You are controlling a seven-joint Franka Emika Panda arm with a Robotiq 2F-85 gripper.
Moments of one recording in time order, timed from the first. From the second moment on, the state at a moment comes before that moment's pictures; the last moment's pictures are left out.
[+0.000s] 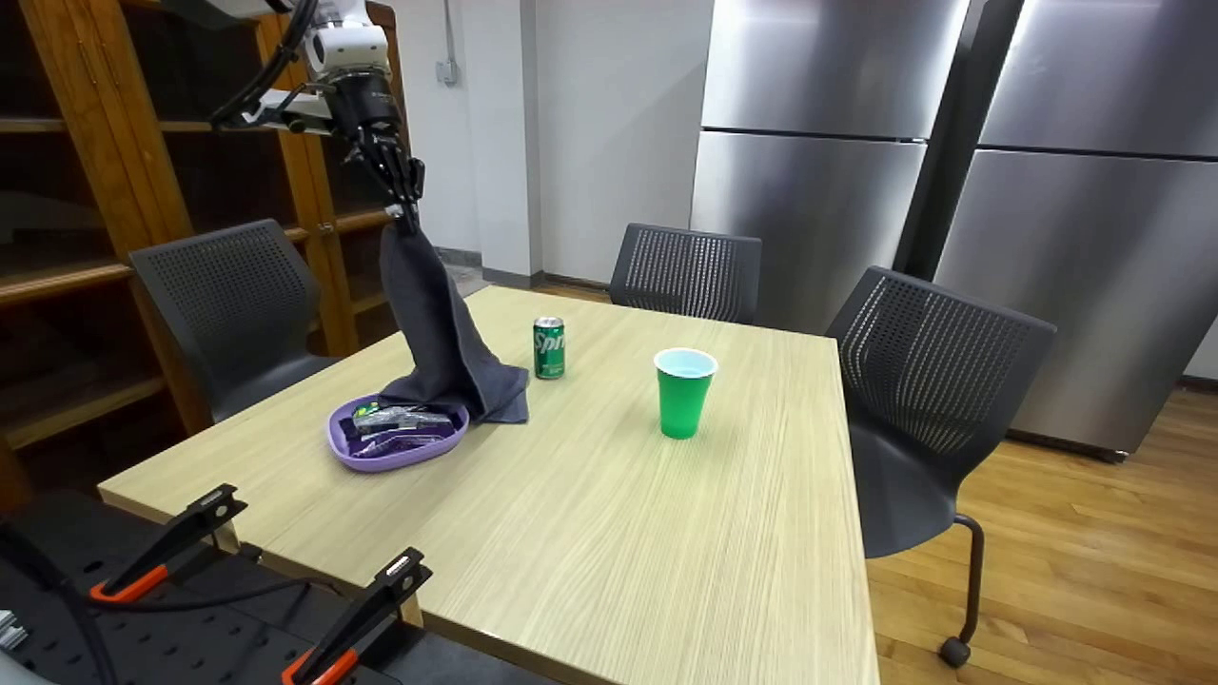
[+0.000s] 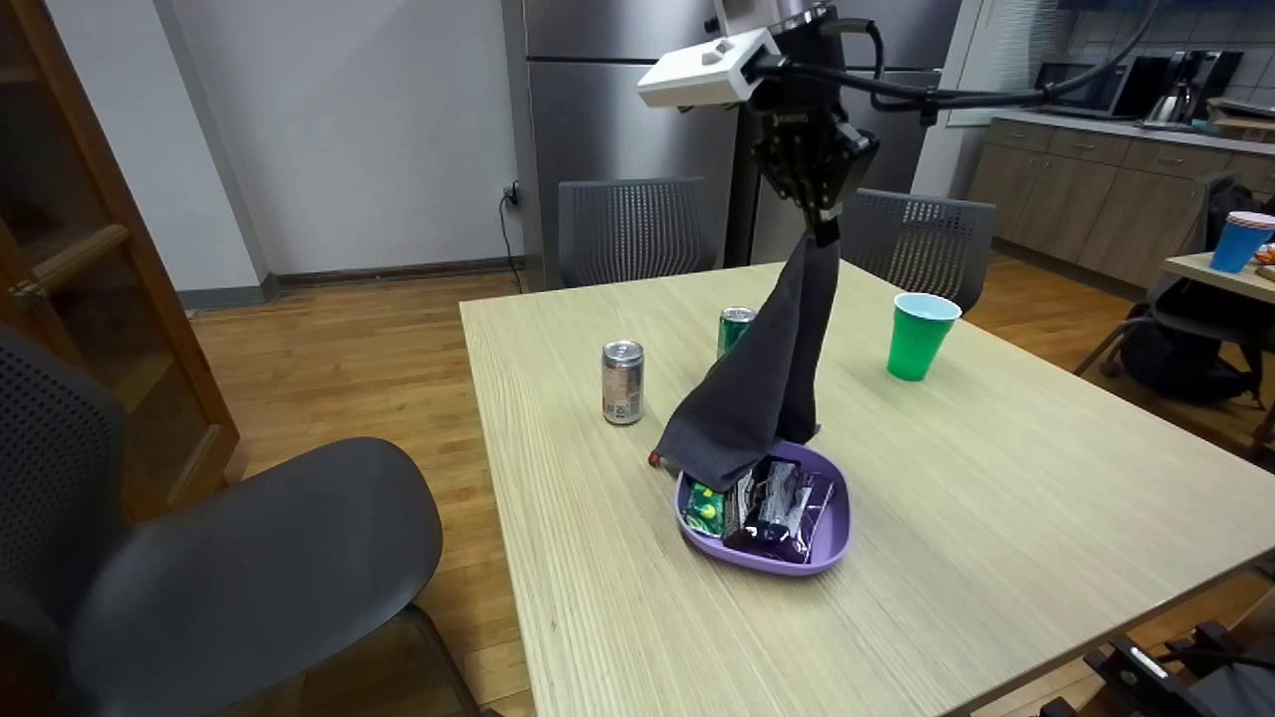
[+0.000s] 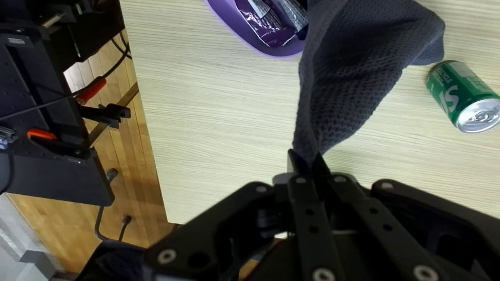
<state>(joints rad) 0.24 0.23 0.10 -2.02 -0.40 2.00 1.97</state>
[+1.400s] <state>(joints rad) 0.29 0.17 0.13 -2.12 -0.40 1.88 1.92</state>
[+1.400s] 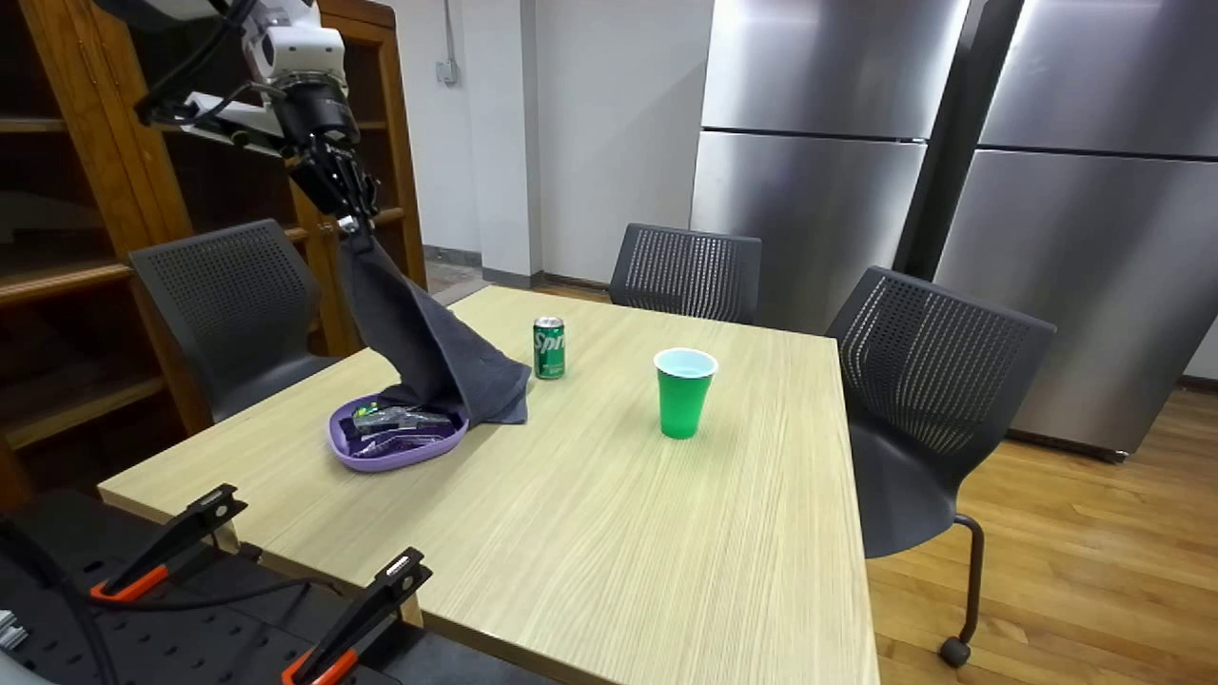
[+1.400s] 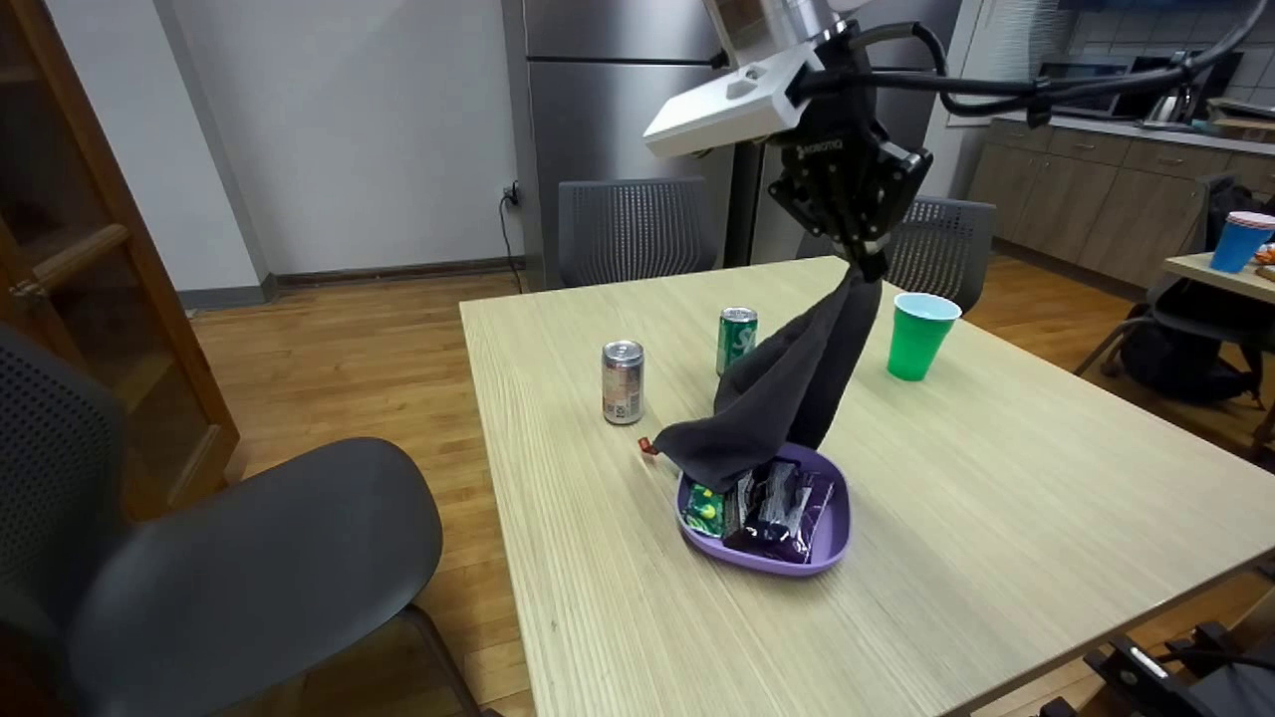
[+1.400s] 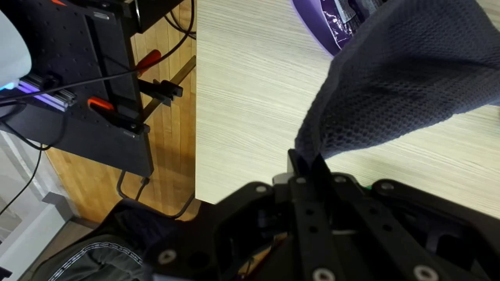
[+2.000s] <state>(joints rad) 0.29 0.17 0.16 -2.16 -0.40 1.83 1.90</state>
